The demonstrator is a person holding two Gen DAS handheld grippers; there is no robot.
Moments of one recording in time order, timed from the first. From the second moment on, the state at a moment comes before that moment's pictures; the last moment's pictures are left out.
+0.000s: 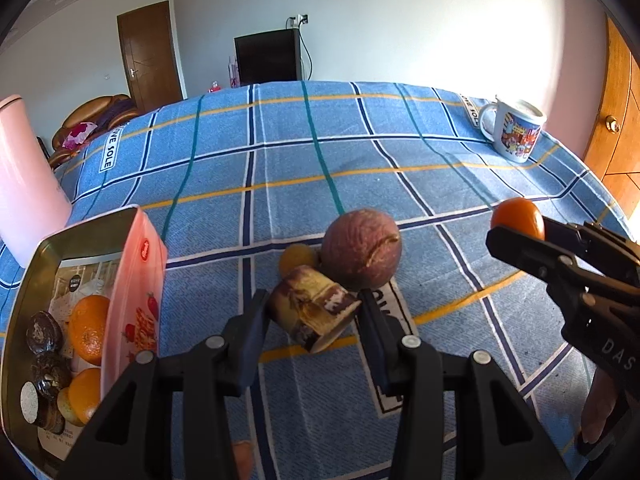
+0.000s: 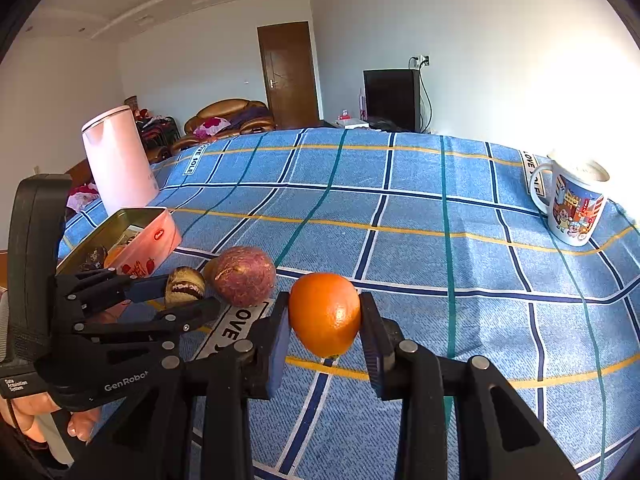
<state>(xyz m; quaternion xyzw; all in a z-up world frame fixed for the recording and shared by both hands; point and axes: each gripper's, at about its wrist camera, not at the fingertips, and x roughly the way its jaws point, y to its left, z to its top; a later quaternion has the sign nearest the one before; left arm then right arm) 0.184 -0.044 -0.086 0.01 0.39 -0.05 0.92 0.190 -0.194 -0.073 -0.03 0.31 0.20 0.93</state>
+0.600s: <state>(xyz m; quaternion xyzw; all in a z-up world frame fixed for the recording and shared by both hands) 0.151 -0.040 -0.063 0.03 0.29 -0.02 0.96 0.166 -0.197 -0.060 -0.04 0.24 0.21 0.95</state>
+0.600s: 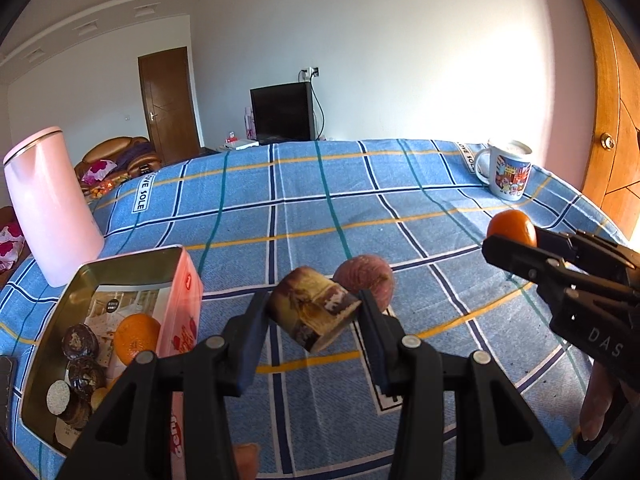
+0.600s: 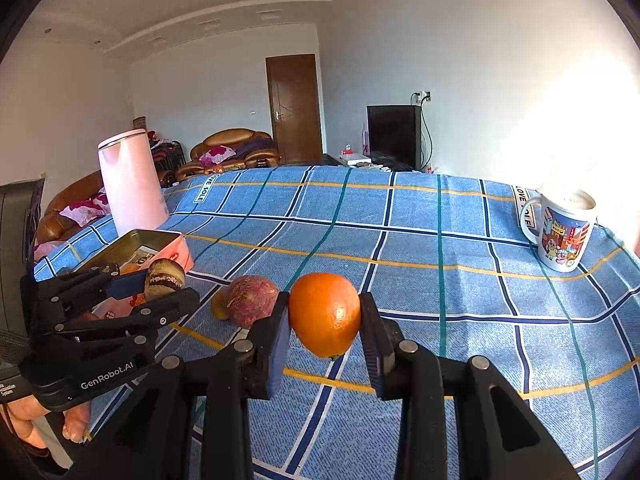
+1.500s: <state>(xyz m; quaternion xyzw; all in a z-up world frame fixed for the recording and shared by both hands) 0.109 -0.038 -0.046 0.05 0.19 0.01 0.98 0.133 -0.191 -0.047 -0.05 0.15 0.19 0.97</state>
